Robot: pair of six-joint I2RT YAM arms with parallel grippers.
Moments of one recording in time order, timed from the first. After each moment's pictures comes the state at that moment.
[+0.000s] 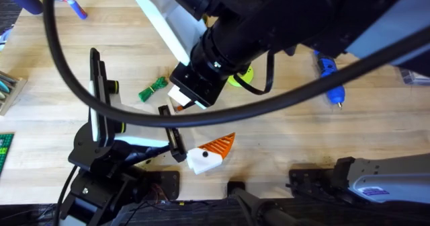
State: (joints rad) left arm -0.38 0.00 0.01 -0.07 0.82 -0.10; right arm 1.01 1.61 1.64 -1.09 -0.16 0.00
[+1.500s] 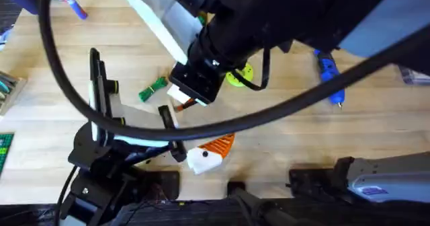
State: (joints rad) left arm -0.38 0.00 0.01 -0.07 0.82 -0.11; right arm 1.00 1.62 1.65 -1.09 -0.16 -0.08
